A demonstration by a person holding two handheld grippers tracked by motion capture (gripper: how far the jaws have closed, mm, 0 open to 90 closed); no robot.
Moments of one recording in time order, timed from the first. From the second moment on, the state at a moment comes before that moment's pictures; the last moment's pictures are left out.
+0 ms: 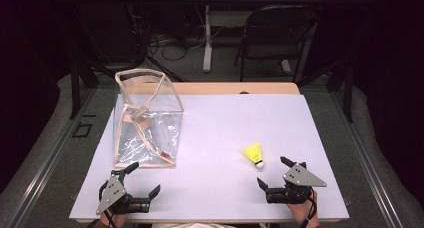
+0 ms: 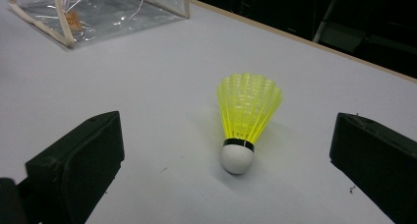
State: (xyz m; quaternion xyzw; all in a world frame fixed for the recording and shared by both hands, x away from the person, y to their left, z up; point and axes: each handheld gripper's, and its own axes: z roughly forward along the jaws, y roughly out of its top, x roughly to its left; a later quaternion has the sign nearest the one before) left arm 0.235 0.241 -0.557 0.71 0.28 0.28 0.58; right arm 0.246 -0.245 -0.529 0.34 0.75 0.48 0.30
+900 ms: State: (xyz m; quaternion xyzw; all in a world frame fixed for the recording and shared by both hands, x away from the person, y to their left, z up) left arm 0.234 0.240 -0.556 0.71 0.28 0.28 0.58; right arm 0.273 -0.225 -0.531 0.38 0.79 0.41 0.27
